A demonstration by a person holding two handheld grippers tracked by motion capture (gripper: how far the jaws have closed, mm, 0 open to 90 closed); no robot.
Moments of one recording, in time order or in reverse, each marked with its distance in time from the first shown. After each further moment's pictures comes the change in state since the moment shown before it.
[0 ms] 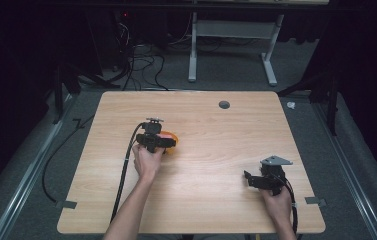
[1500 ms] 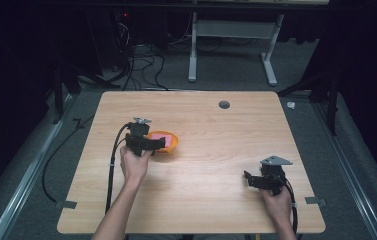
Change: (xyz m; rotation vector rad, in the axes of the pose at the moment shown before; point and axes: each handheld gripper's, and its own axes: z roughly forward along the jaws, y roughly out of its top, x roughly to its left) left arm 0.024 -0.012 -0.051 -0.115 -0.078 0.041; right arm 0.000 0.000 0.000 0.000 0.000 0.001
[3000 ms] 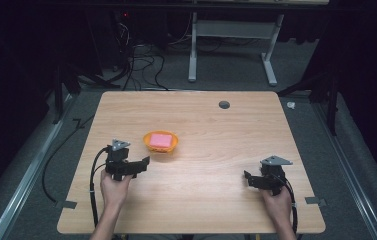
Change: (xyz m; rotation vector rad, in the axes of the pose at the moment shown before) left arm 0.030 -0.072 -0.045 -0.056 -0.060 -0.012; right arm 0.000 0.000 0.000 0.000 -0.001 0.000
